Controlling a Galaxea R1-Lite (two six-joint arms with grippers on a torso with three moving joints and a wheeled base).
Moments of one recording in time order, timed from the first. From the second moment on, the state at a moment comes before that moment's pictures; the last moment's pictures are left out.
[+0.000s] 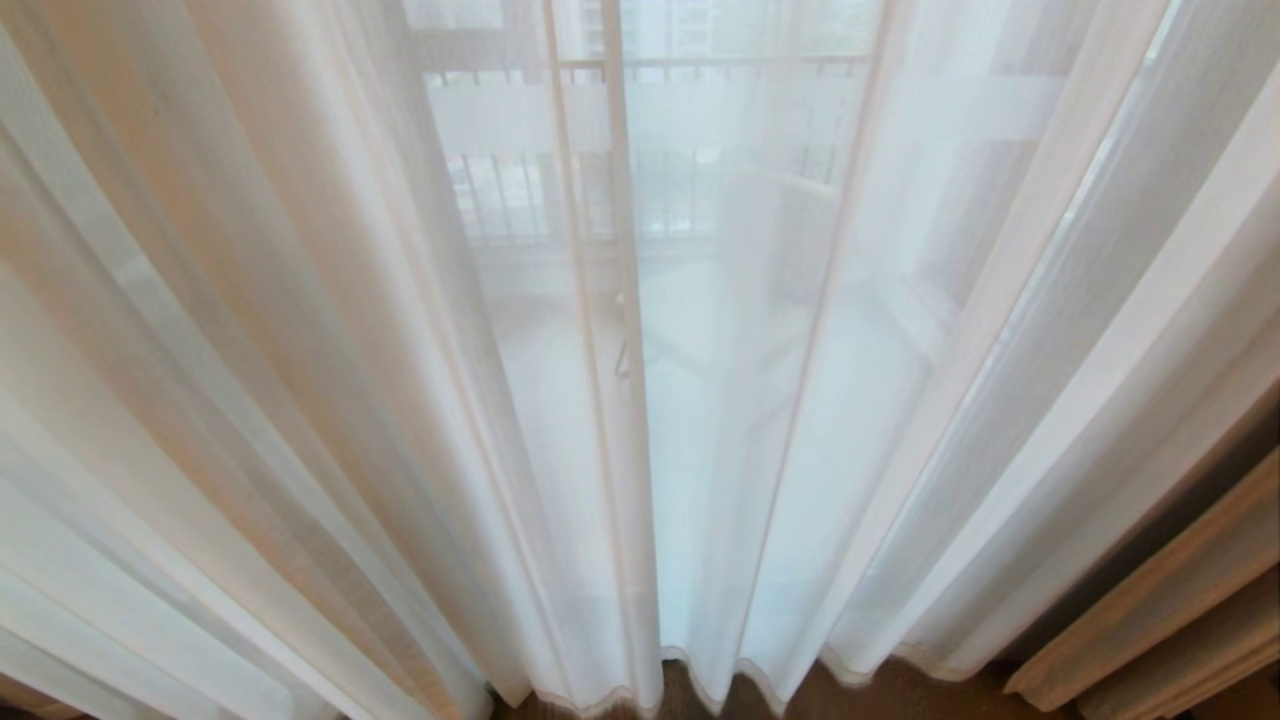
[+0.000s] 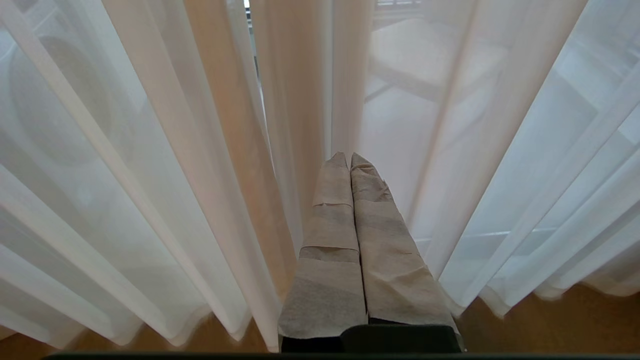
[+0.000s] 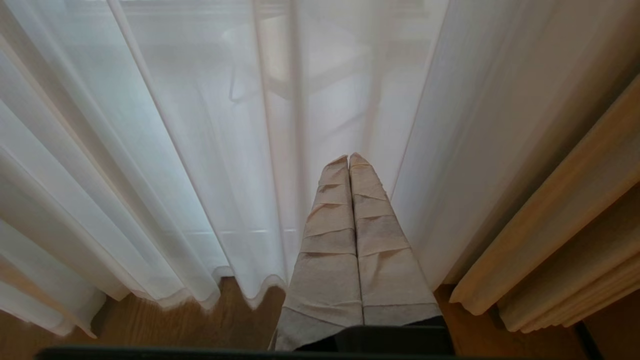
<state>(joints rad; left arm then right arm) 0.00 0.00 0.00 0.00 -0.02 0.01 0.00 0.00 0.00 0.00 0.00 -0.01</state>
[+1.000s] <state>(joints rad) 0.00 0.00 0.00 0.00 -0.02 0.01 0.00 0.00 0.00 0.00 0.00 -0.01</state>
